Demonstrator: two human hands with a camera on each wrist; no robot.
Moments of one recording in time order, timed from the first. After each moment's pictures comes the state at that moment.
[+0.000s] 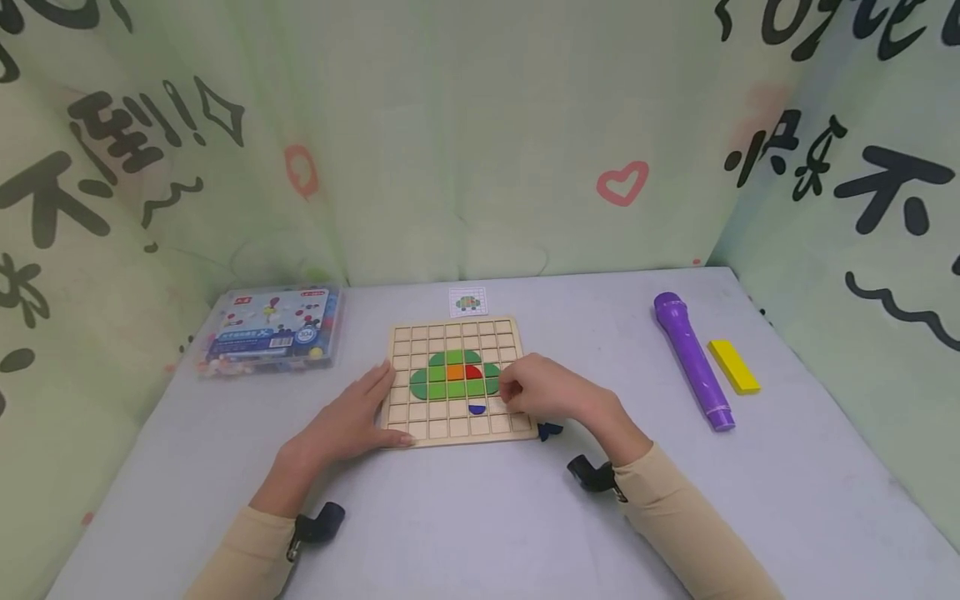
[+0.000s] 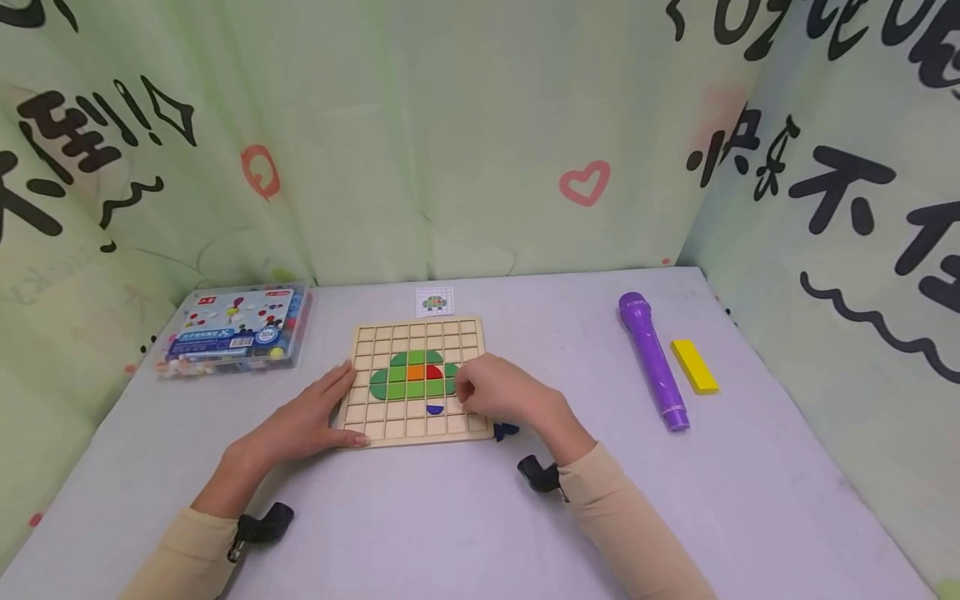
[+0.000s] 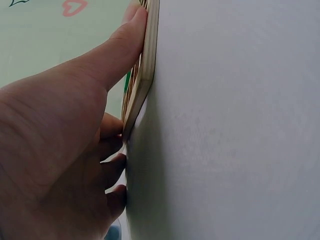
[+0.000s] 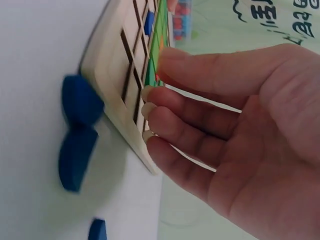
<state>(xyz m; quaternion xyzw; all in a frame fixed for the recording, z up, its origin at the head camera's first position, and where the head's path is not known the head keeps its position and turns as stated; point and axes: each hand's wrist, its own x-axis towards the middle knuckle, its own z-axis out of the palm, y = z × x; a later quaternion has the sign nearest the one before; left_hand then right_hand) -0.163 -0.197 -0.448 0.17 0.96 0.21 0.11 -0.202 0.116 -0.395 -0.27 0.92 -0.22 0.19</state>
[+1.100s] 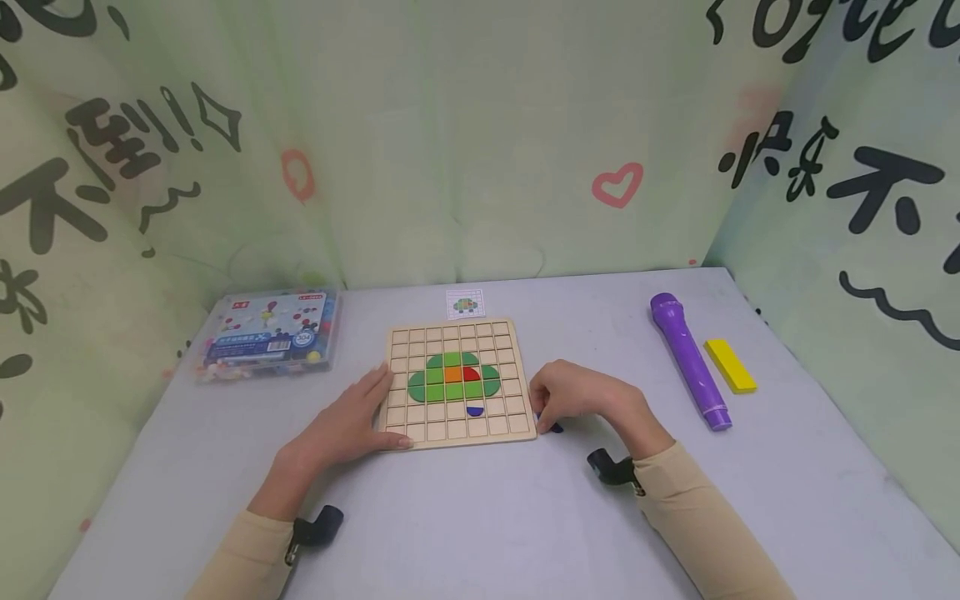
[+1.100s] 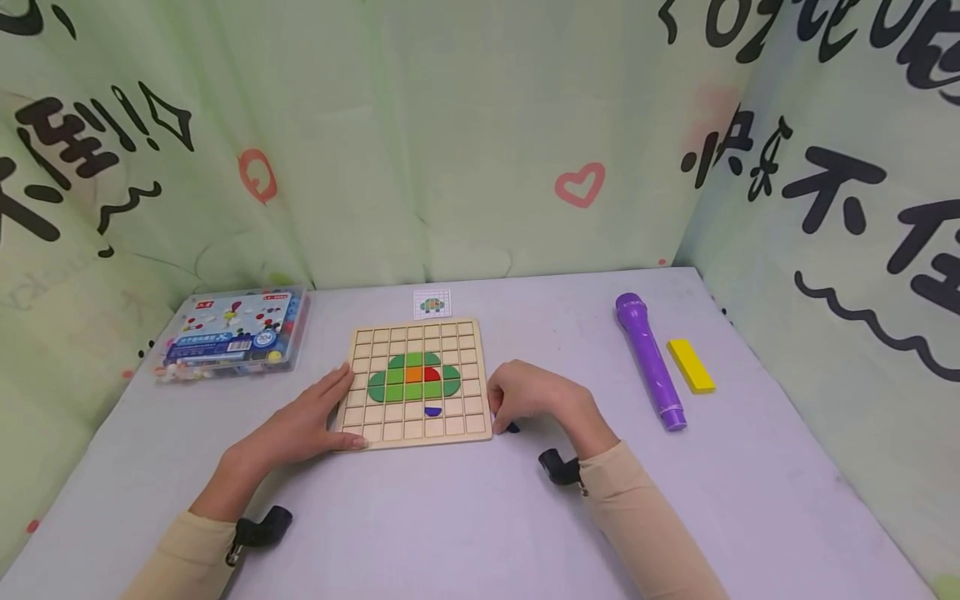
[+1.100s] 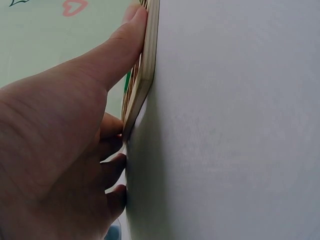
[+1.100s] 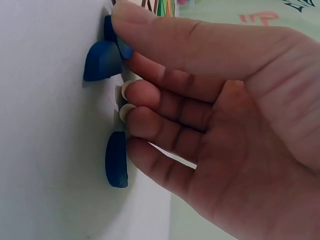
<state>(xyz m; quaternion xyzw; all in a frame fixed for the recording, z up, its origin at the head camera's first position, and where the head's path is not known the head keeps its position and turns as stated) -0.161 -0.196 -0.447 0.16 0.96 0.21 0.11 -0.209 0.154 -0.404 -0.22 0.92 -0.20 0.26</state>
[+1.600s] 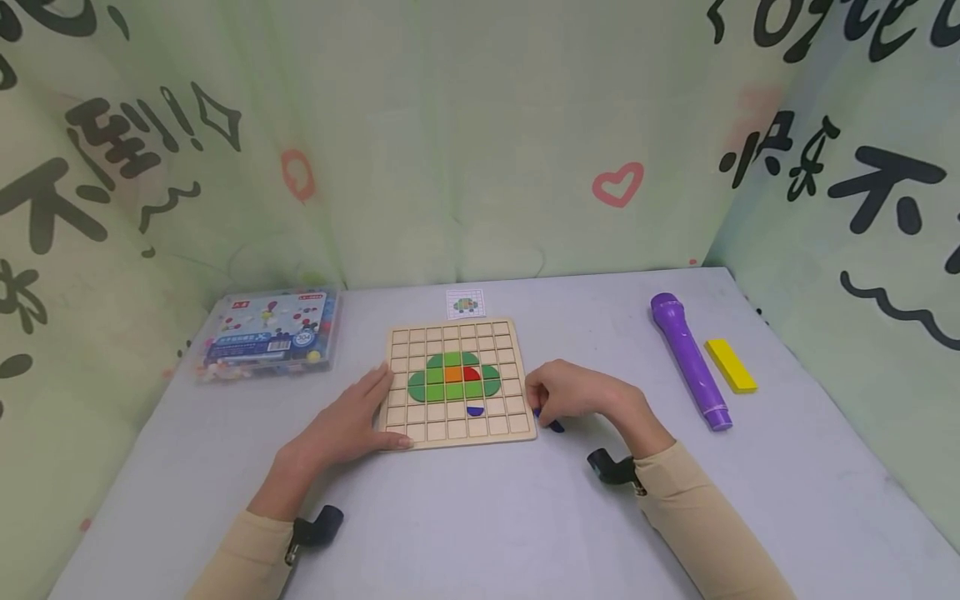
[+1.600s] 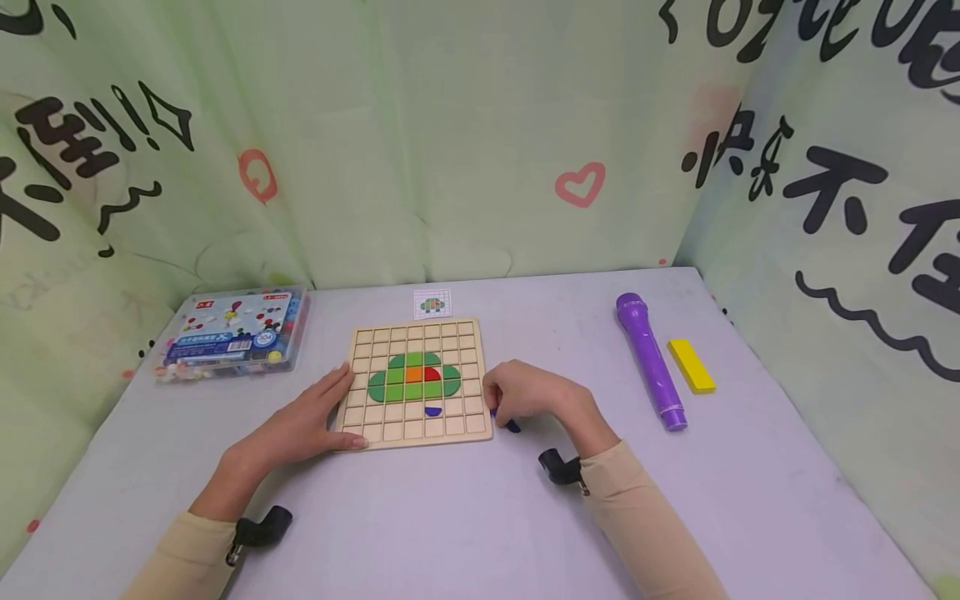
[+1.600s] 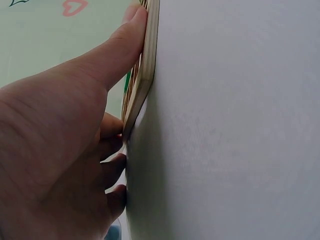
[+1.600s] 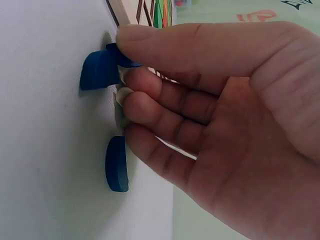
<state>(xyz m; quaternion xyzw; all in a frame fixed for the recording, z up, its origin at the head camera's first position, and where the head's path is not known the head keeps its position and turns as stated) -0.161 -0.196 -0.446 0.16 0.96 0.21 0.11 -0.211 0.154 -0.404 -0.24 0.90 -0.24 0.27</state>
